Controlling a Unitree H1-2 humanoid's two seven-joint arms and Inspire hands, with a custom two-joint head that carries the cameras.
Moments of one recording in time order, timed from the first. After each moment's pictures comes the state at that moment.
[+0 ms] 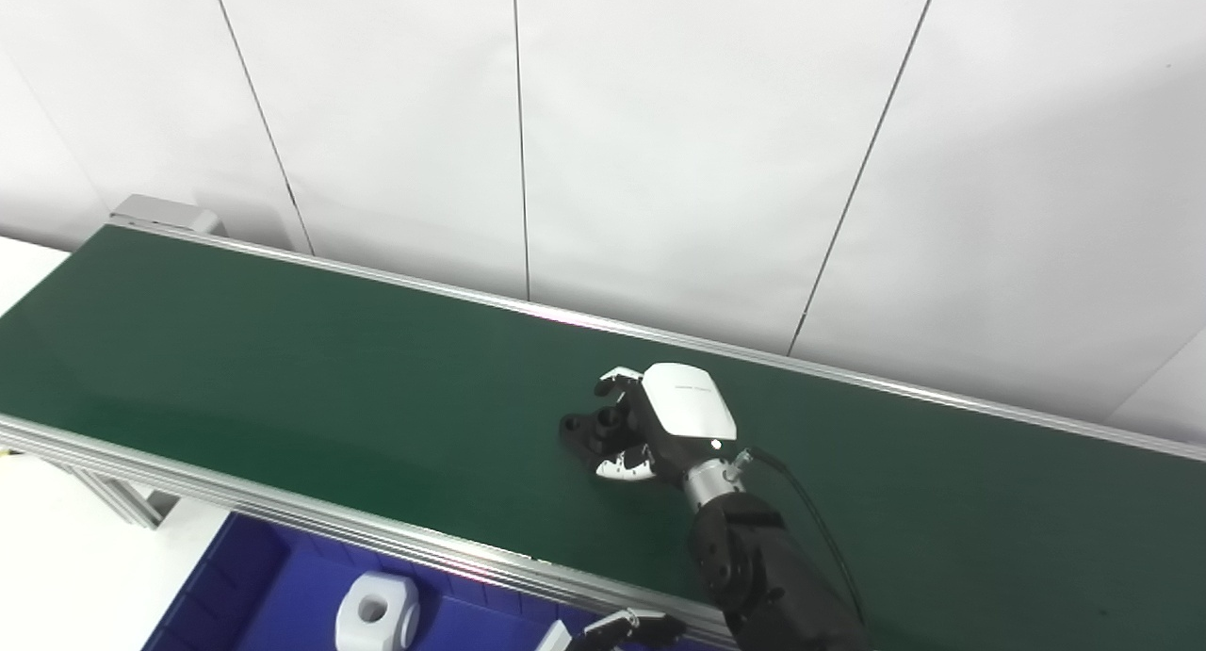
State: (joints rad) left arm 0.20 0.22 -0.80 0.30 0.16 -0.44 0.60; right arm -0.63 0.13 0.65 0.76 -0.87 0.08 -0.12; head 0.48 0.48
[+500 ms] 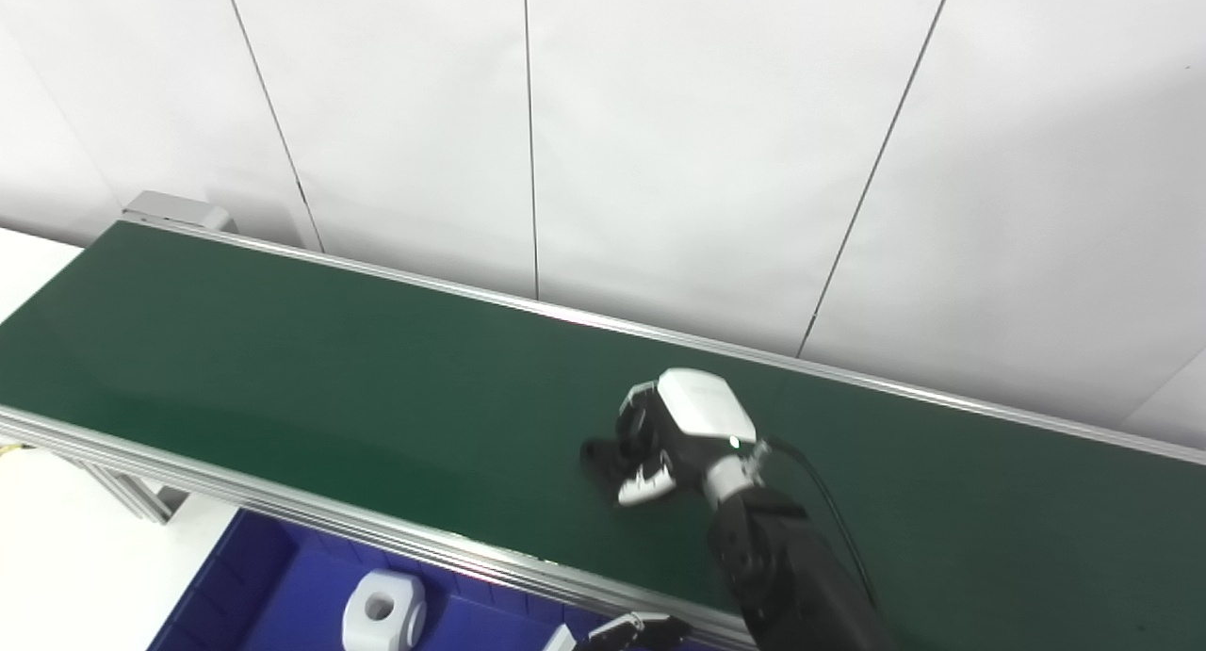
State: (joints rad) left arm 0.22 0.22 -0.80 0.28 0.17 -0.44 0.59; right arm -0.54 0.05 0.68 0.41 -0.87 0.25 0.17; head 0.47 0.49
